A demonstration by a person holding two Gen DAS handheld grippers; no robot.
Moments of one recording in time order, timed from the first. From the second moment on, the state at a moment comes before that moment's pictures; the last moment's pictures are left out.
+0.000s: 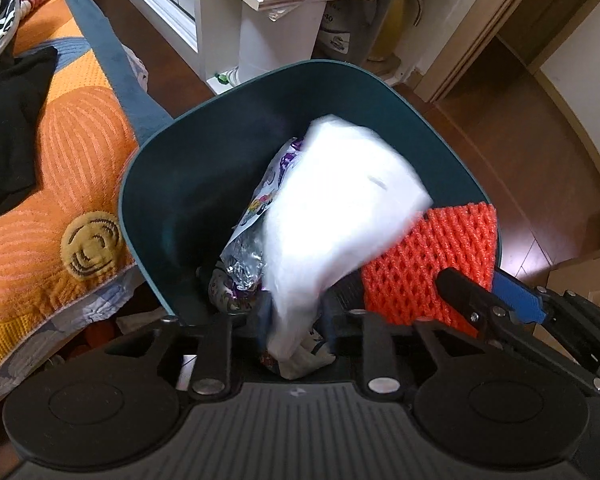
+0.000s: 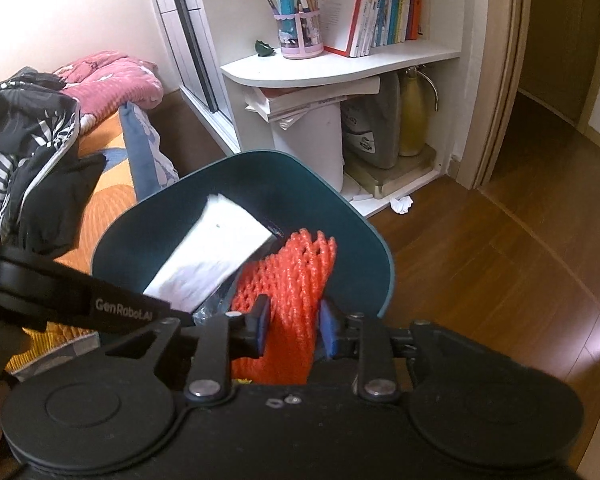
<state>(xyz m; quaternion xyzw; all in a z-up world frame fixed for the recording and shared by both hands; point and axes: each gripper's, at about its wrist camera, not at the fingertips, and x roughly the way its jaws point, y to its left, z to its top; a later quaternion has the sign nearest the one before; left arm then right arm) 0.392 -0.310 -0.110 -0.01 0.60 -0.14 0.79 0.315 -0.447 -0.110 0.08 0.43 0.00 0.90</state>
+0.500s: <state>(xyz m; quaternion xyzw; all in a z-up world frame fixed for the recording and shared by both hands) 0.364 -0.280 -0.075 -0.02 0.57 -0.16 0.81 0.293 -0.444 -0.080 0.08 0.42 0.04 0.90</state>
